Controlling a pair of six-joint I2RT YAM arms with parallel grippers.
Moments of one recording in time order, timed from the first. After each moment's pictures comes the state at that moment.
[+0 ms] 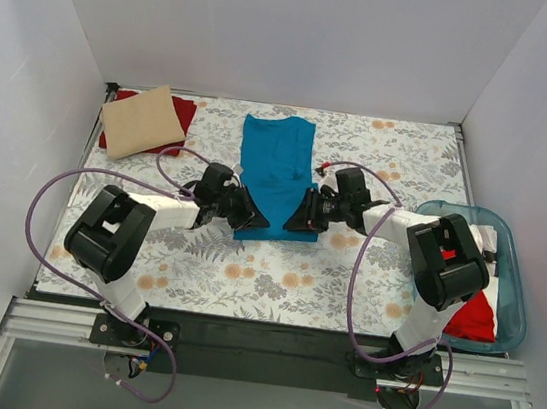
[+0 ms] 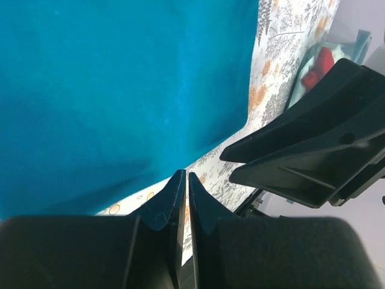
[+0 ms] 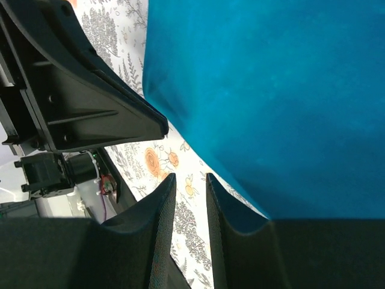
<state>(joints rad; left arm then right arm) -0.46 1.67 0.78 0.16 0.48 -0.98 0.48 1.77 0.94 0.04 -0.72 0.62</state>
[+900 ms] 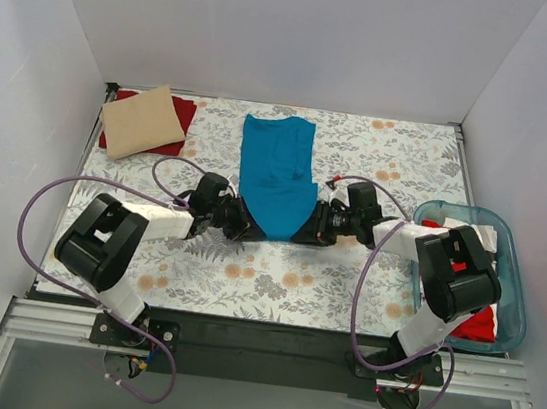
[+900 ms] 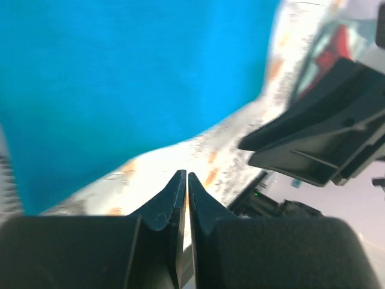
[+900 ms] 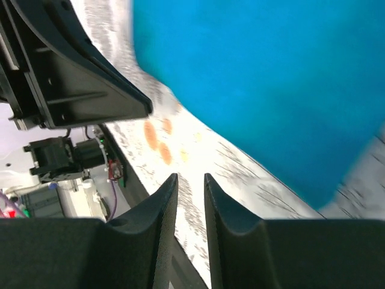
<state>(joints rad) -0.48 1.64 0.67 0.18 0.50 -1.01 0.43 1.69 0.72 0.14 -0.78 0.67</state>
